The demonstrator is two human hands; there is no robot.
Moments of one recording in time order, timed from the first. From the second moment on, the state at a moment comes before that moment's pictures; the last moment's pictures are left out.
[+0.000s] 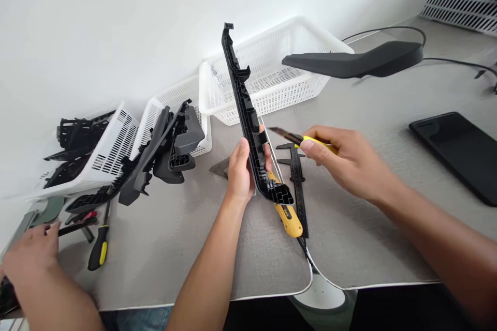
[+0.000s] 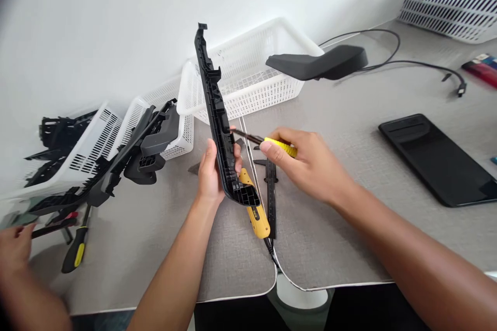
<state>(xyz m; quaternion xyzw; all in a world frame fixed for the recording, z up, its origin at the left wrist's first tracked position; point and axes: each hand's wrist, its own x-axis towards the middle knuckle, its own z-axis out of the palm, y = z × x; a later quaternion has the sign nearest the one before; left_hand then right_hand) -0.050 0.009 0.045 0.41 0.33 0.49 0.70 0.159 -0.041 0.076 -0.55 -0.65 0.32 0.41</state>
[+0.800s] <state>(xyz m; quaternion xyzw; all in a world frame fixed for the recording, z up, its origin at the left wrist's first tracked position) -0.030 -0.022 0.035 0.69 0.28 0.57 0.35 0.160 -0.022 0.055 -0.55 -0.55 0.45 0.44</state>
